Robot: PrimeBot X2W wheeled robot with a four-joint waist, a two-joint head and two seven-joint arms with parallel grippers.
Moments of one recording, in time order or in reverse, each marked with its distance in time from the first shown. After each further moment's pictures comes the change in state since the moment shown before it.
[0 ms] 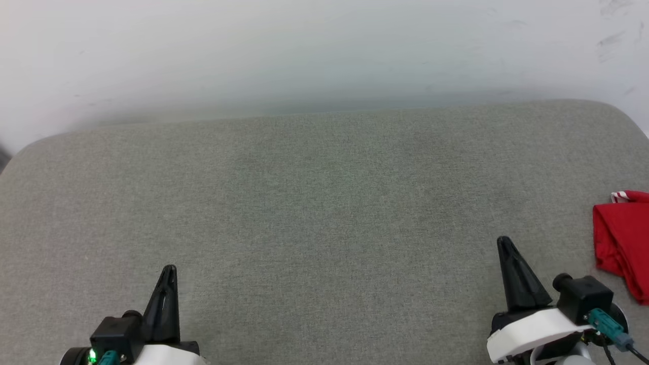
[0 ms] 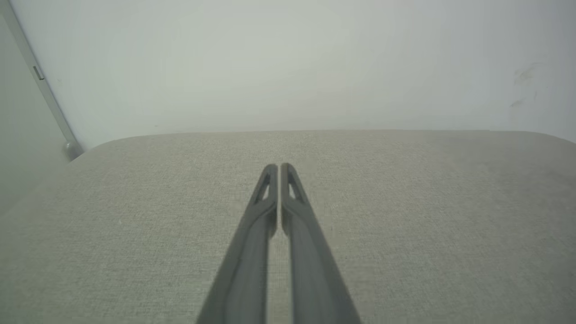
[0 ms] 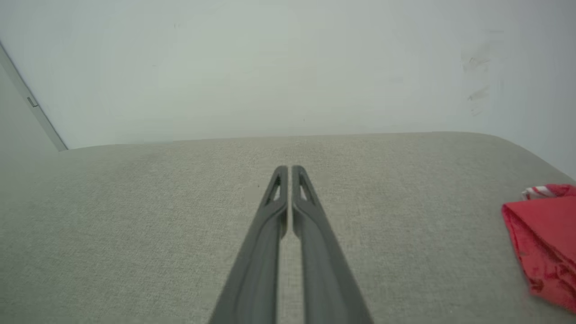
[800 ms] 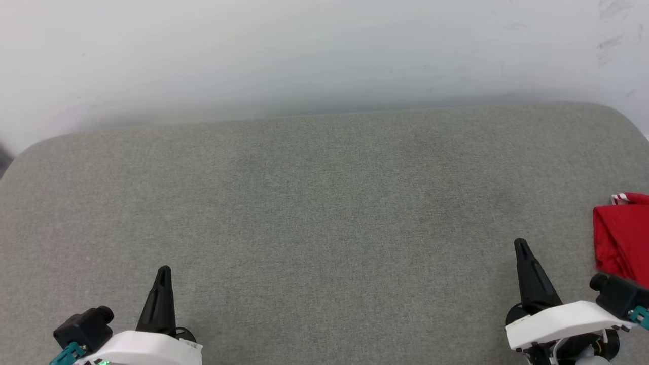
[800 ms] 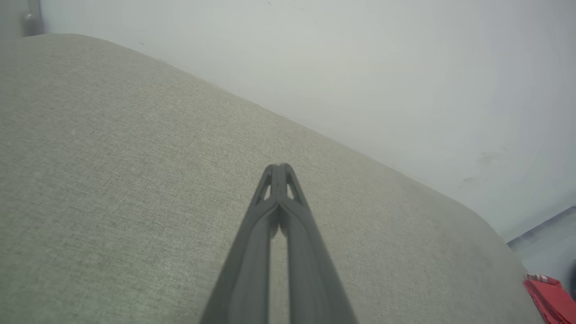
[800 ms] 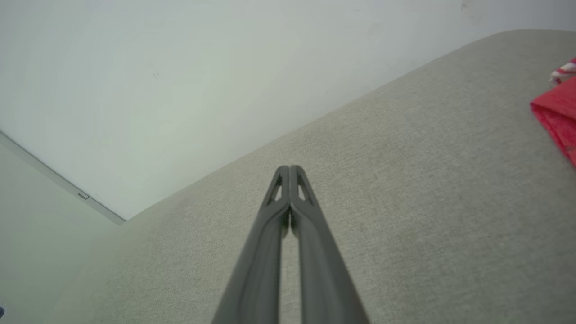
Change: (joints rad) left arm -0.040 -0.002 0.009 0.061 -0.453 -0.012 0.111; right arm -0.002 -0.002 -0.032 0.014 0.446 0.000 0.097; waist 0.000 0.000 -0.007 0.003
